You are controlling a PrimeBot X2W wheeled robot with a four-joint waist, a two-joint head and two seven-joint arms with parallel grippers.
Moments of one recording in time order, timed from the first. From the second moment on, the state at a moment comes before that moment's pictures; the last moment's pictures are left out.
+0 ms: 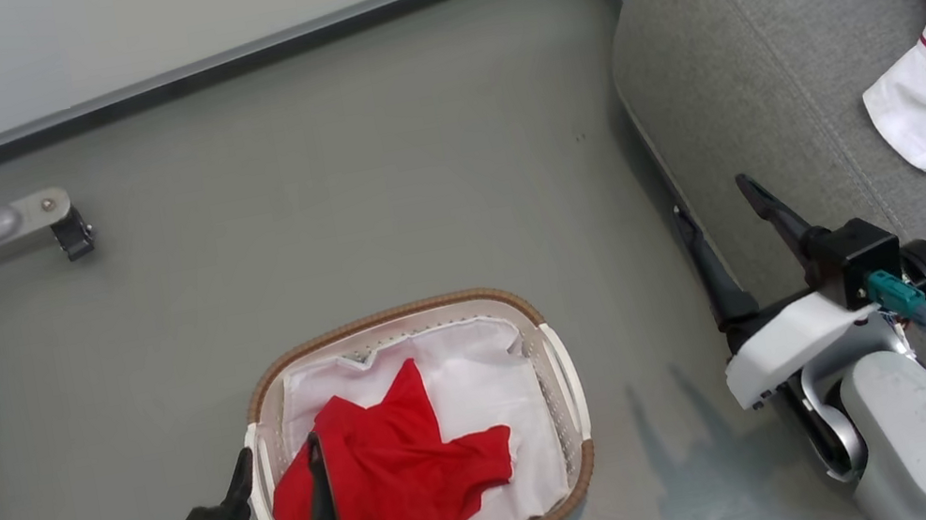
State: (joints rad) left arm -0.13 0.05 -0.18 0.52 -0.23 -0.04 -0.26; right arm -0.32 -0.05 0.13 0.36 0.11 0.13 -0.26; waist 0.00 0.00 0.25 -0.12
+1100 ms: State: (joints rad) left arm -0.46 0.05 -0.19 0.78 -0.12 -0.05 -0.26; right arm -0.49 -0.05 0.21 0.25 0.19 0.13 -0.26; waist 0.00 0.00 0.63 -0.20
